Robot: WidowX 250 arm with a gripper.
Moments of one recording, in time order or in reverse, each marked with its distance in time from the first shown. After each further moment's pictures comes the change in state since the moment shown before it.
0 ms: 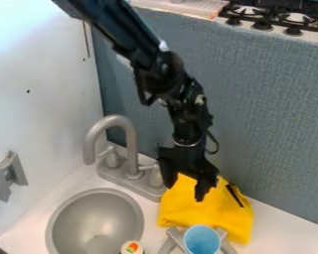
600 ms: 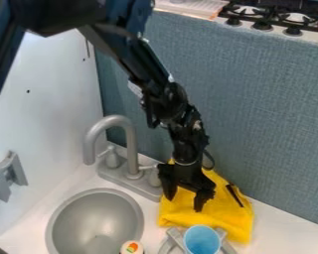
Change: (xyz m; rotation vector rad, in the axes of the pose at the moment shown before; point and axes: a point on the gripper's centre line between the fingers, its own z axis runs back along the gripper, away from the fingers) arm 0.016 0.006 -0.054 0.007 -0.013 0.059
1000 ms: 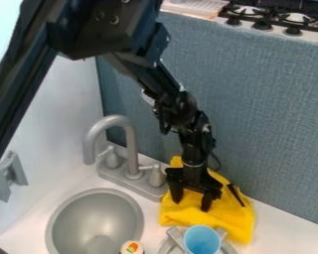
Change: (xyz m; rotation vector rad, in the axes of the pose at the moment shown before) arm 0.017 -0.015 -0.022 -0.014 0.042 0.044
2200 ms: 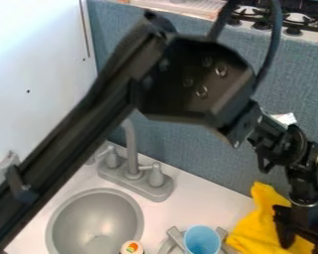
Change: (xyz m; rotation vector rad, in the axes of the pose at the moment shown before) arm -0.029 -0.183 0.018 -0.214 0.050 -0.480
